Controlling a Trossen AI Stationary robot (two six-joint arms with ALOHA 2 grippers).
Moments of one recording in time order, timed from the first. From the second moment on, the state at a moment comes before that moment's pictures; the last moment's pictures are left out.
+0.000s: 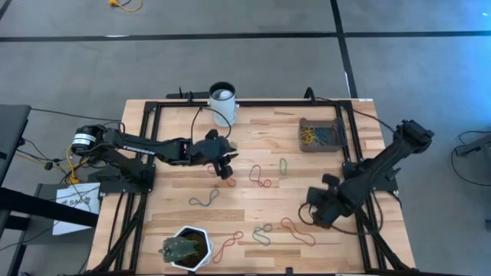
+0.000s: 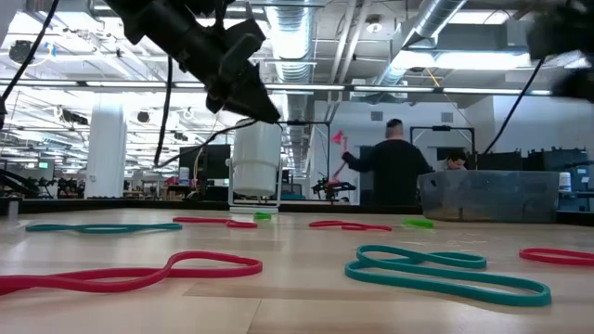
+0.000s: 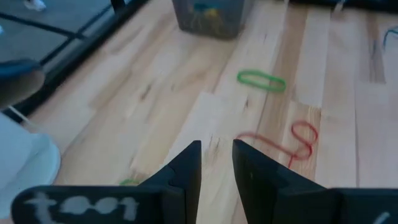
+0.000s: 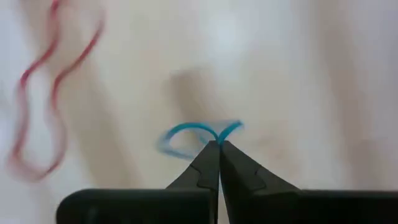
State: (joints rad) left arm 0.02 1.43 0.81 0.03 -0.31 -0.19; right arm 0.71 1.40 0.86 -0.98 0.20 0.96
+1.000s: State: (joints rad) left arm 0.02 1.43 0.81 0.06 -0.32 -0.23; right arm -0.31 1.15 0.83 -1.11 0.59 0.52
